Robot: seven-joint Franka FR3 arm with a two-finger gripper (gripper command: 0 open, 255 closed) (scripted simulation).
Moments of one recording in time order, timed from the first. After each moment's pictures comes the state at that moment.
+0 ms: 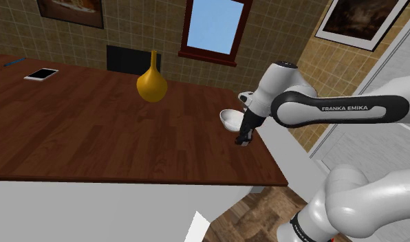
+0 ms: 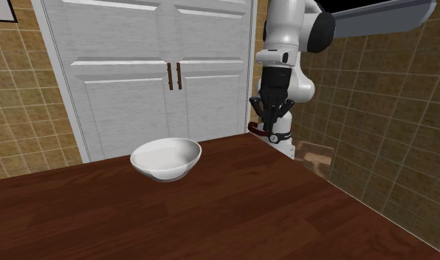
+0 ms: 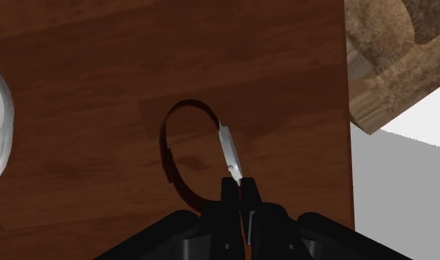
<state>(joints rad) 0.25 -0.64 -0.04 -2.68 -0.07 2.15 -0.55</state>
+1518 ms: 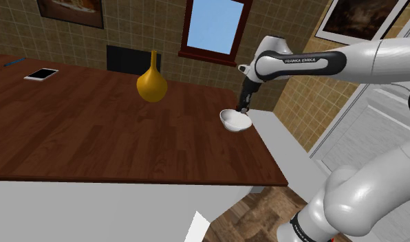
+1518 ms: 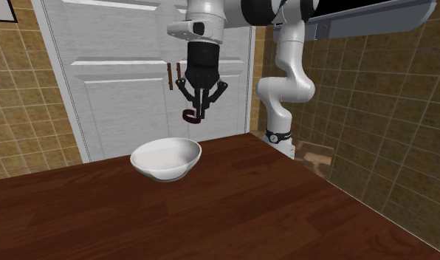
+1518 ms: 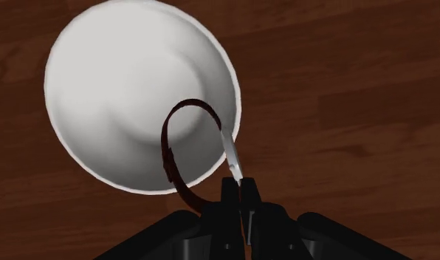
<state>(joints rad) 0.18 -0.23 -0.28 -2.18 -0.07 2.08 -0.87</state>
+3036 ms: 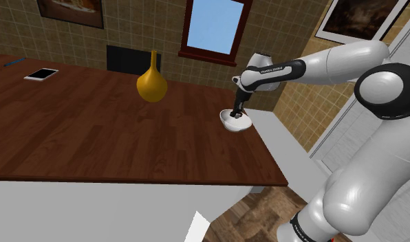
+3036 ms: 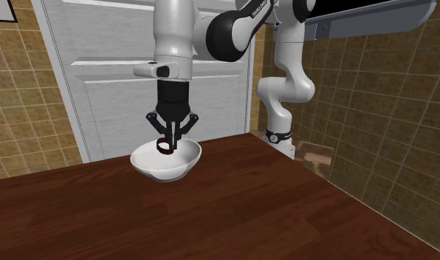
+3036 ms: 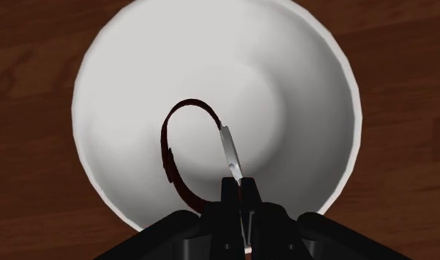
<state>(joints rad) 0.14 0.03 -0.35 -2.11 0.03 2.26 -1.03</state>
